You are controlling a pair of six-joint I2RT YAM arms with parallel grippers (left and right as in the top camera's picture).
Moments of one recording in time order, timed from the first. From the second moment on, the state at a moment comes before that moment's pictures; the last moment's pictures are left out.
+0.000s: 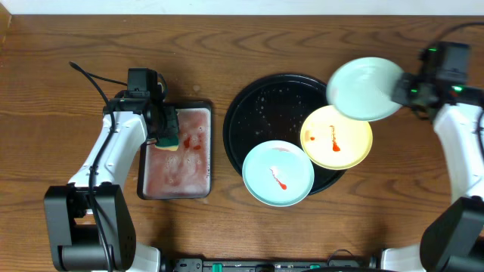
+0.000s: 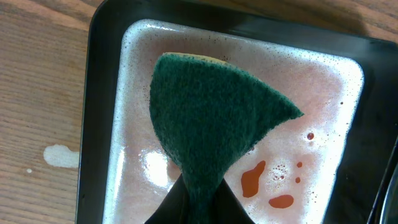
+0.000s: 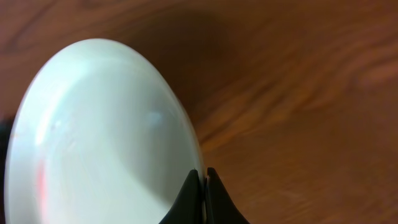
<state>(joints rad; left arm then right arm) 0.01 1.66 1.10 -0.71 0.01 -0.20 -0.22 1.63 1.31 -0.66 -0.01 0.21</state>
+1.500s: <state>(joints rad) 0.01 1.66 1.10 -0.71 0.01 -0.20 -0.60 1.22 0.99 -0.36 -0.21 0.29</state>
